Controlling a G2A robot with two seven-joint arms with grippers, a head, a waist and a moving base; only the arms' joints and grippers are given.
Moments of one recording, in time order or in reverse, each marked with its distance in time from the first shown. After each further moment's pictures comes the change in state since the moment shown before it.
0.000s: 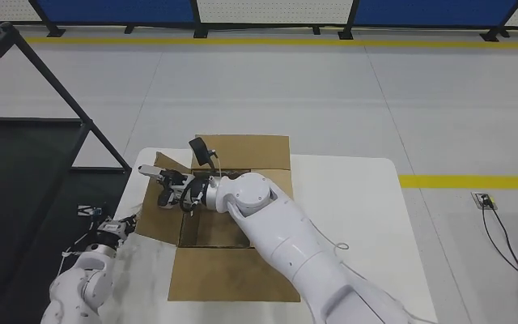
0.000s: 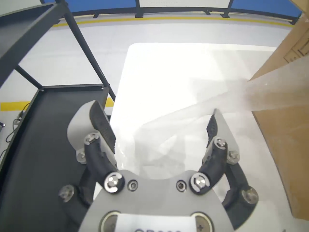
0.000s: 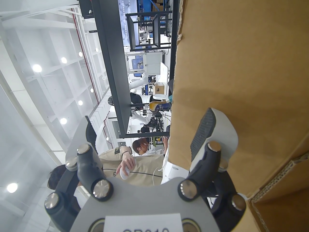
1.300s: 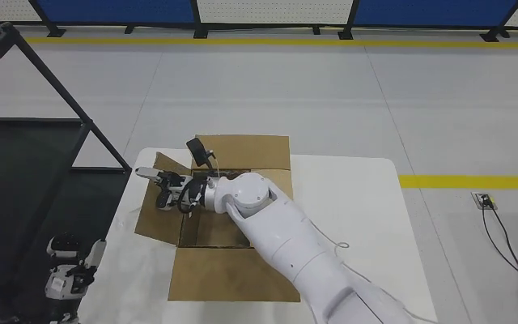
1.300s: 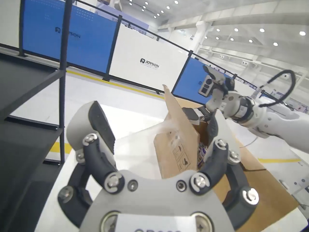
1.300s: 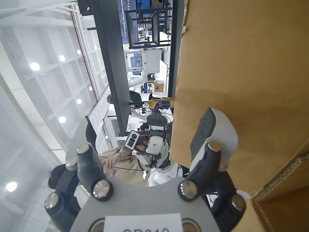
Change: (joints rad) left arm 0.671 -0.033 -0.228 -0.747 -0.512 -0.218 0.222; right arm -0.014 0.014 -0.054 -0.051 0.031 0.028 -0.003
